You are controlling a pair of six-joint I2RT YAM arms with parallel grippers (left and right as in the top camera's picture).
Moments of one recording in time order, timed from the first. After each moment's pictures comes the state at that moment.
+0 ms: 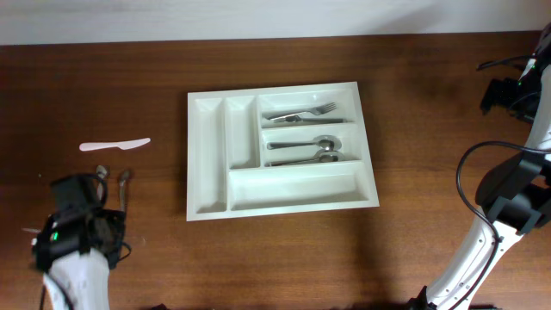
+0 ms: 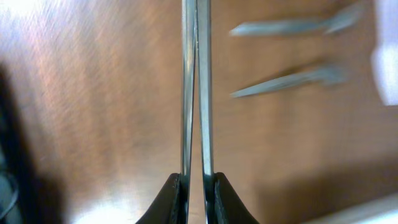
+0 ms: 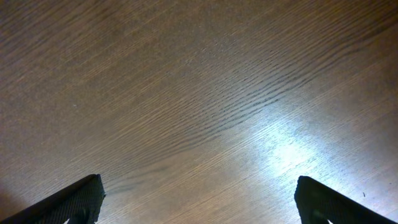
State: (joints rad) left arm 0.38 1.03 0.86 -1.07 -0.18 -1.05; right arm -0.48 2.36 2.45 -1.54 0.13 0.05
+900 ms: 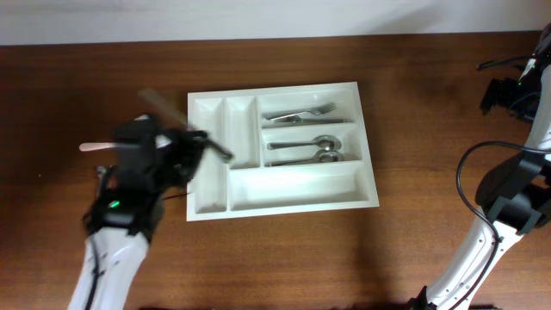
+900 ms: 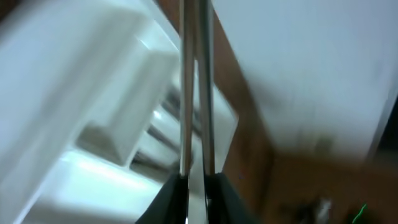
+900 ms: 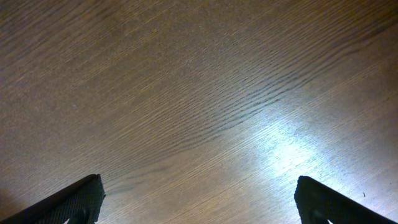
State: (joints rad) left arm -0.13 1.16 0.92 -0.37 0.32 -1.09; right arm -0.48 2.36 2.45 -1.54 0.13 0.05
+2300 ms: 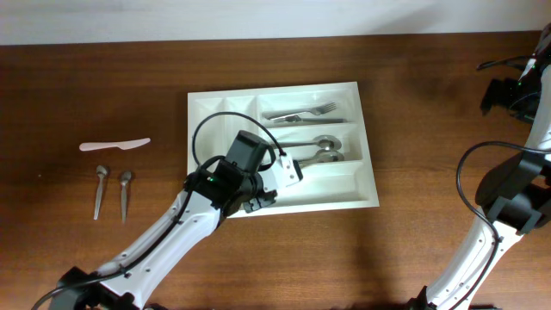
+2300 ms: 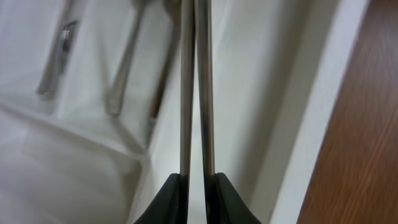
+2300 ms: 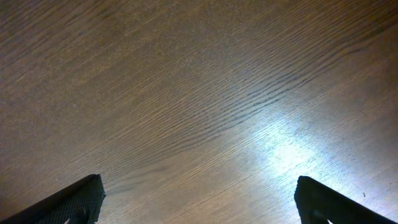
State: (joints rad) left arm -0.56 1.49 0.97 -0.50 0.11 0.70; right arm -0.48 2.36 2.45 -1.54 0.13 0.05
